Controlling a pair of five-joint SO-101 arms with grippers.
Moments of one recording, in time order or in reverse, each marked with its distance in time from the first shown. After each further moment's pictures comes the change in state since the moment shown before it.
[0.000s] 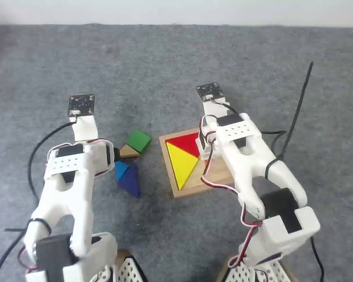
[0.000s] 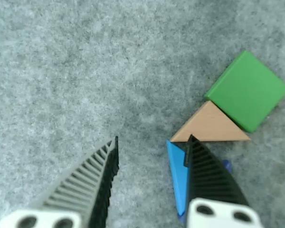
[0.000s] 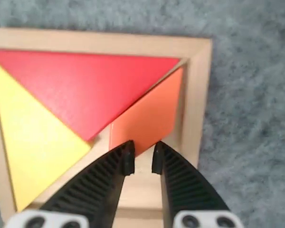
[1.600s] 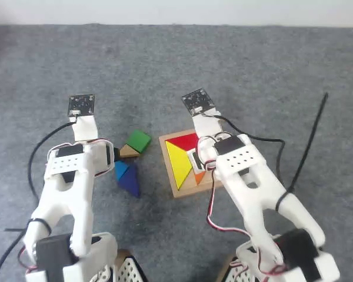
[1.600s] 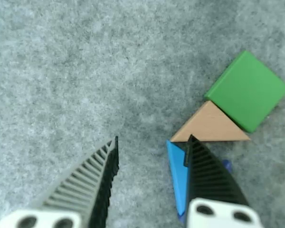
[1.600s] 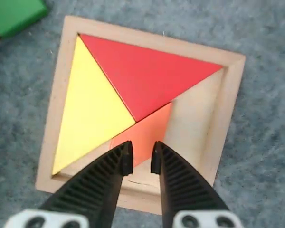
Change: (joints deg) left arm 0.0 0.0 0.0 0.0 0.0; right arm -6.0 -20.6 16.3 -7.3 2.9
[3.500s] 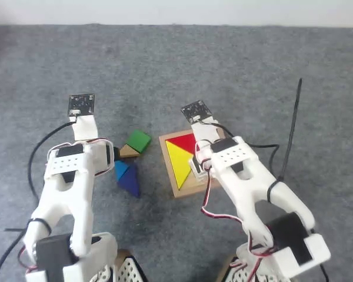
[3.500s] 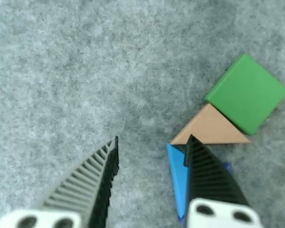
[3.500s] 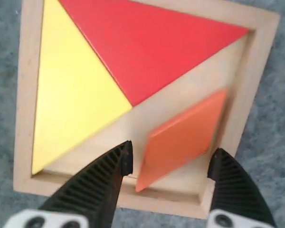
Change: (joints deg) left arm 0.0 0.0 0.0 -0.7 -0.2; right arm 0.9 9.6 0.4 -1.8 0.2
